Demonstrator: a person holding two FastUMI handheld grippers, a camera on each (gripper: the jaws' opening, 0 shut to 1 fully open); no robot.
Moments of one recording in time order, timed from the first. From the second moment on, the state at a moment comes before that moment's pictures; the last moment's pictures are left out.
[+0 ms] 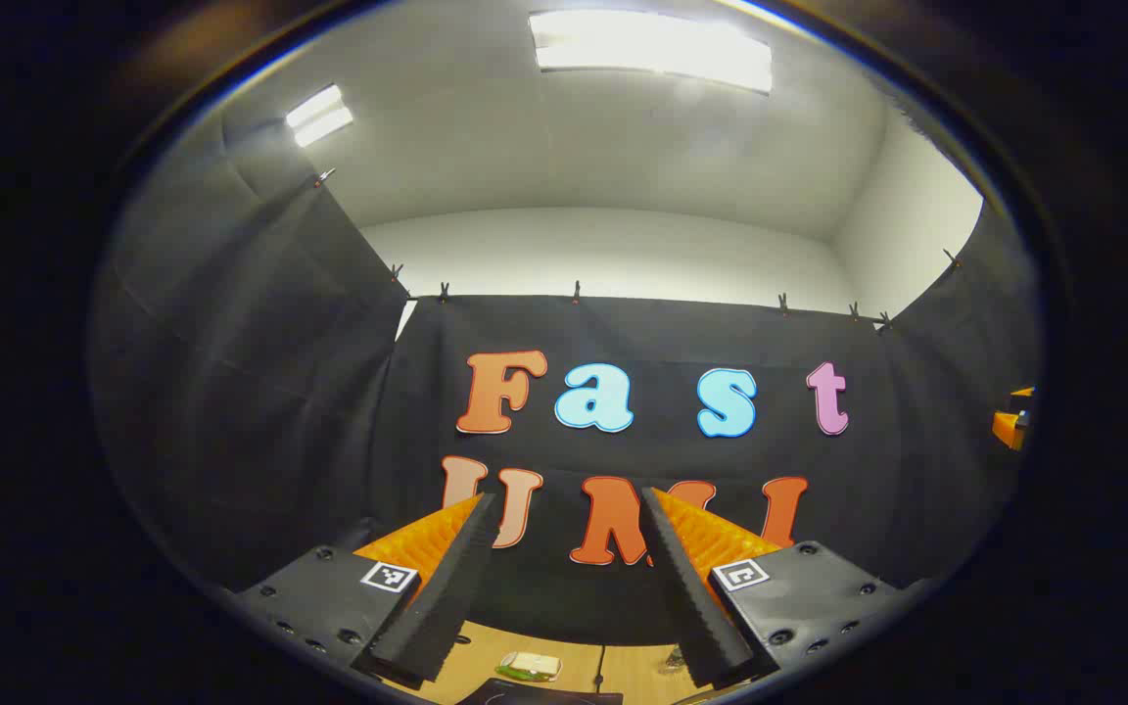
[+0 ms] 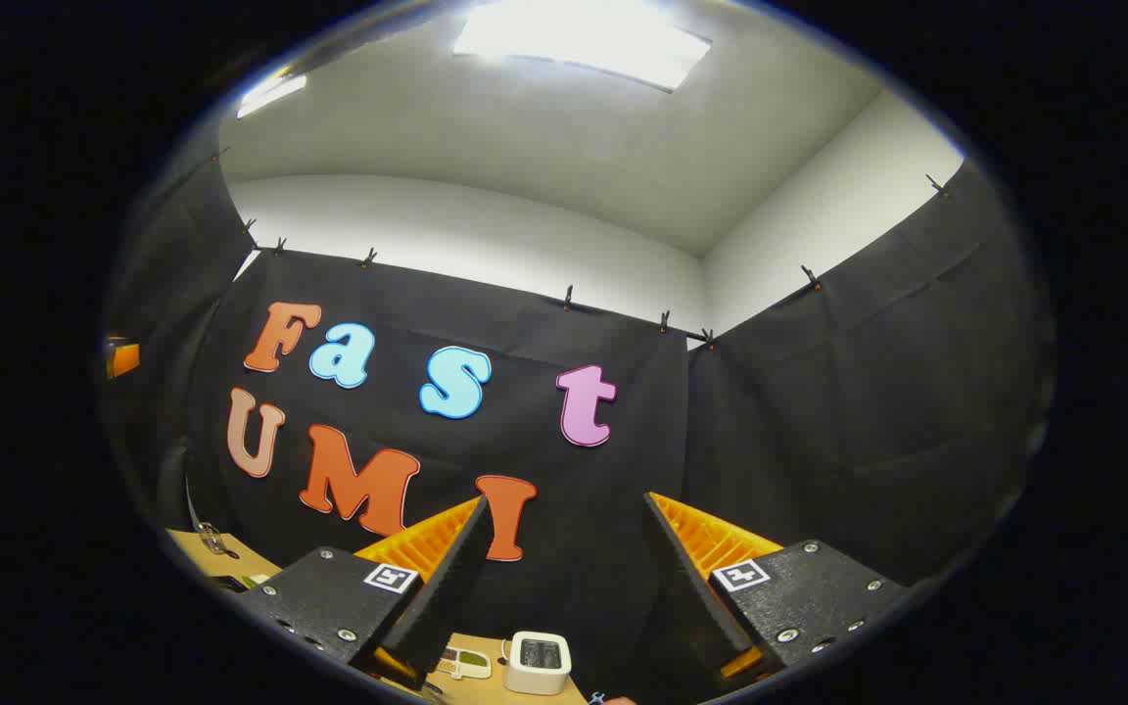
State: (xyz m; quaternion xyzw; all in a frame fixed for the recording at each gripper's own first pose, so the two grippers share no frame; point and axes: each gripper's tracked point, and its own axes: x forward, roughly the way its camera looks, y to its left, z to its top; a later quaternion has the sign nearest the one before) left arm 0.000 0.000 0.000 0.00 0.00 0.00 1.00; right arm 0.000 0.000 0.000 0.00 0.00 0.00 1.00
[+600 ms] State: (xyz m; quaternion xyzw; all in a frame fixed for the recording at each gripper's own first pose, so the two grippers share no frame) left arm 0.024 -0.052 0.001 -0.01 -0.01 -0.05 1.00; right arm -0.002 -0.026 -0.001 -0.01 0.00 -0.02 1.00
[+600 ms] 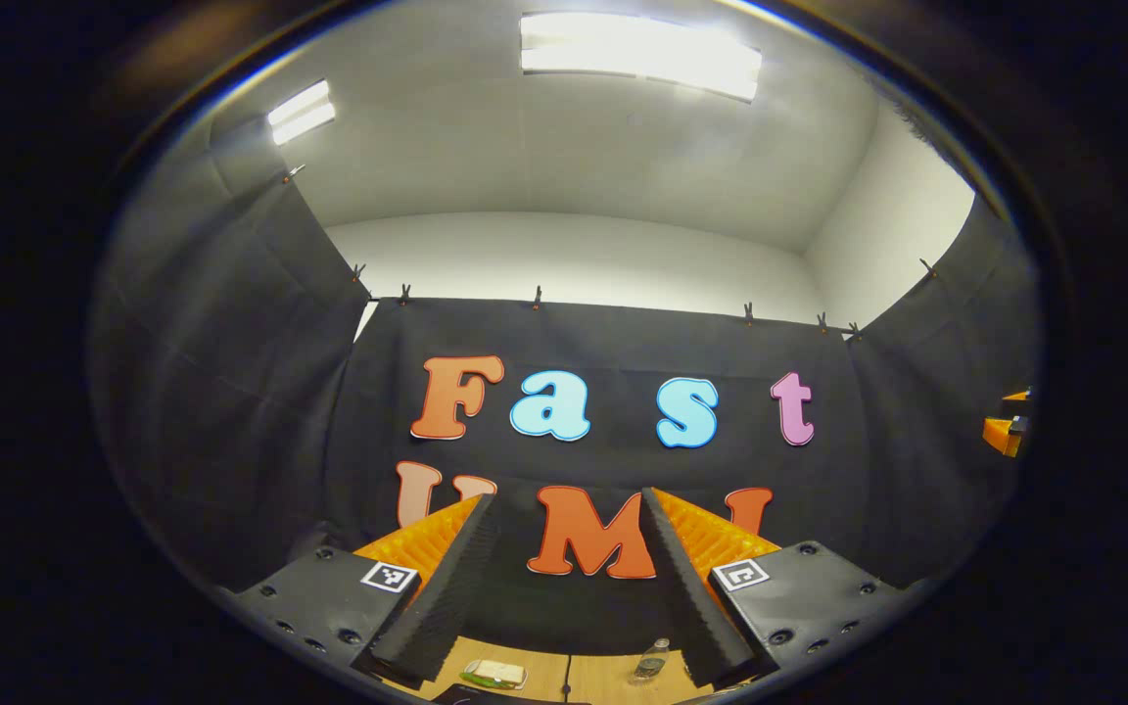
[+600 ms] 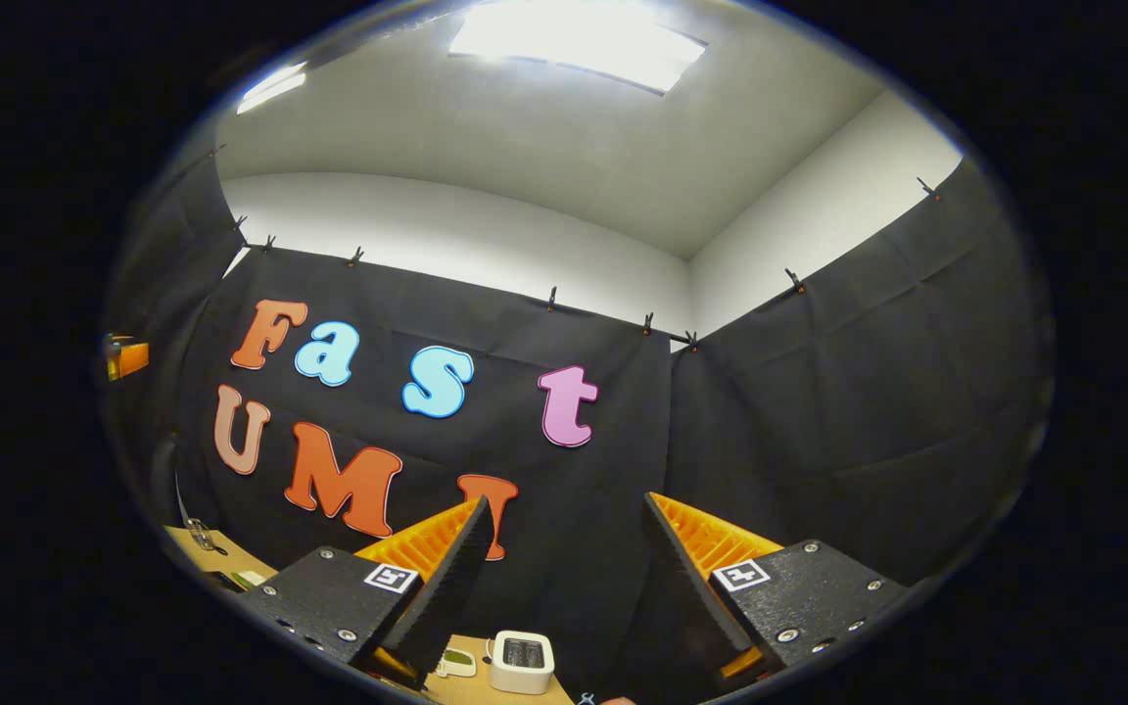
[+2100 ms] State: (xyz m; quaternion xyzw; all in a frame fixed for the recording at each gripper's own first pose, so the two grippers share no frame) left arm -0.139 -0.183 -0.317 -0.06 0.46 -0.12 0.88; right arm -0.029 -0.064 -0.100 0.01 0.07 0.01 1.00
